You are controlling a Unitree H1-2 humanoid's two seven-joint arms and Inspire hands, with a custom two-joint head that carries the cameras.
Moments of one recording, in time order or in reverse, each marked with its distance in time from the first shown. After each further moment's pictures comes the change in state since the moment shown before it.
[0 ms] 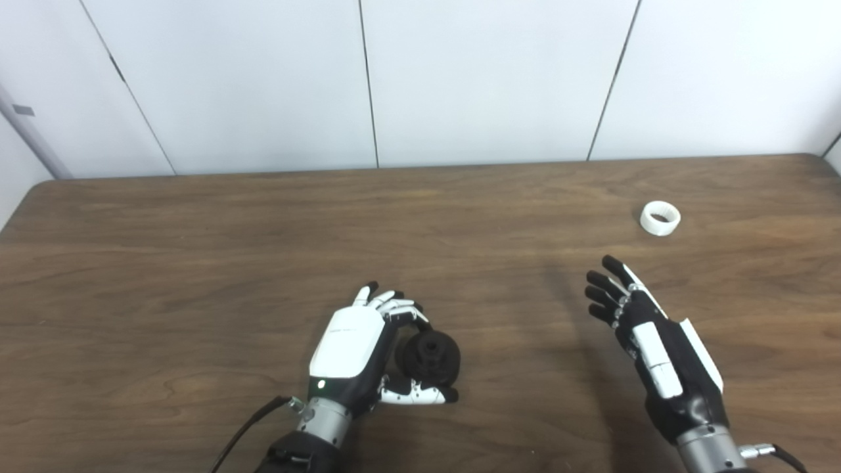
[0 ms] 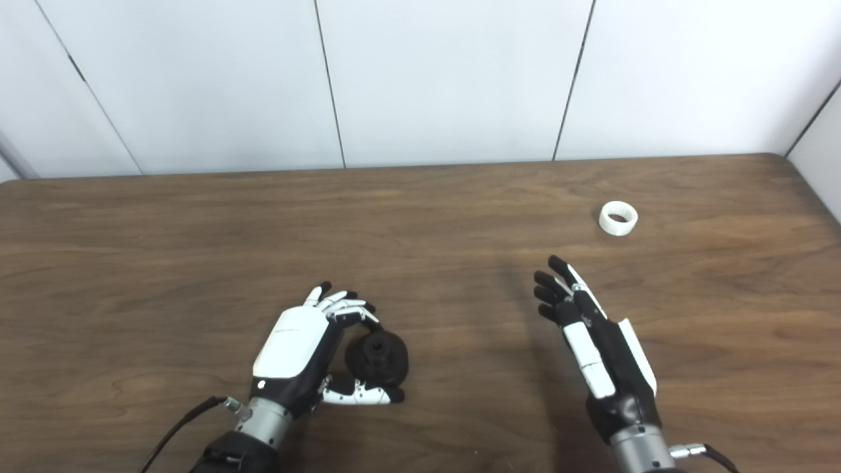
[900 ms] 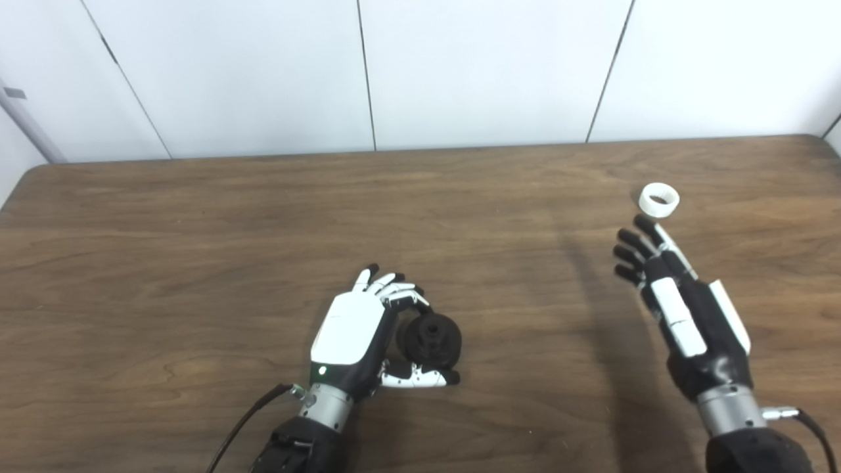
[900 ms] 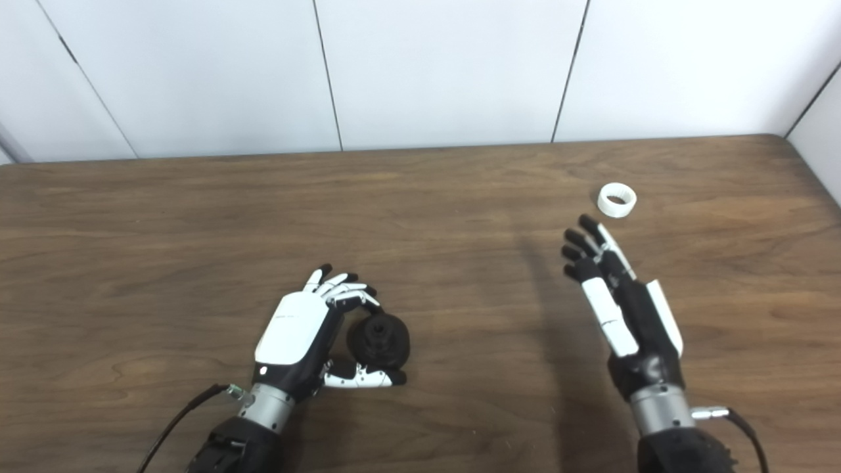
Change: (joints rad) left arm 0.003 0.000 -0.001 0.048 0.001 -0.048 0.052; right arm -0.075 -0.008 -0.099 -0.021 0.007 0.043 -0.018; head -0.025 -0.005
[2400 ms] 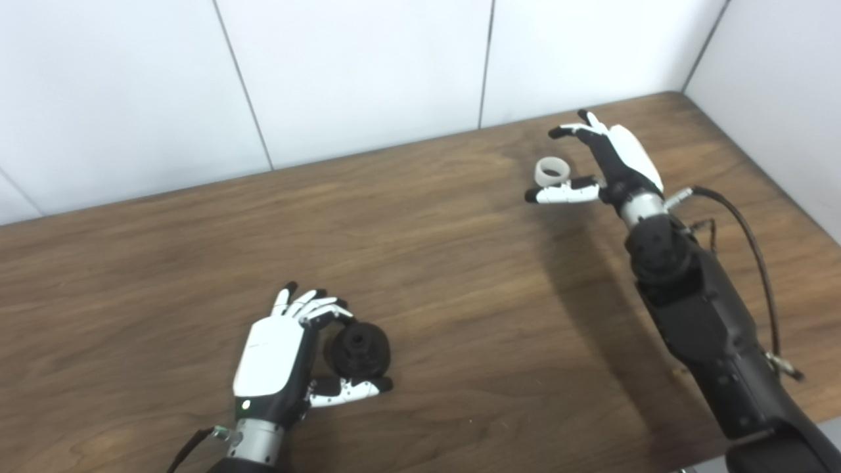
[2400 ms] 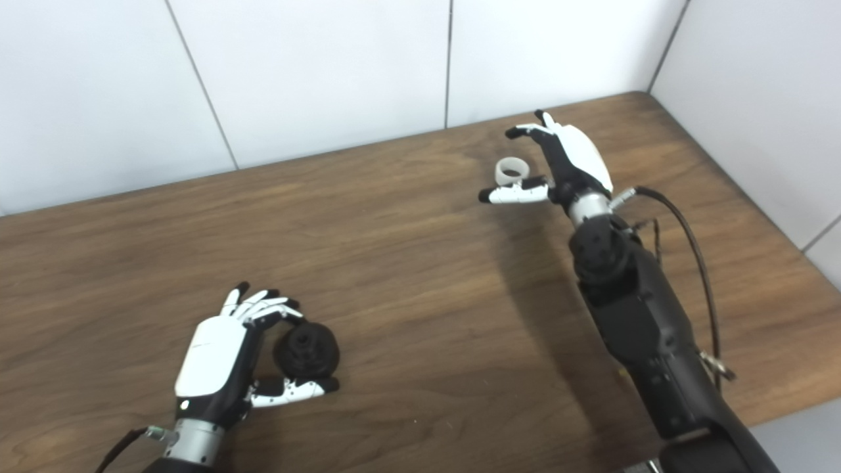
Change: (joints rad) left arm -0.020 0.038 0.026 0.061 -0.045 -0.084 0.048; right arm -0.495 -0.293 0.075 0.579 -0.575 0.088 0.031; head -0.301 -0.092
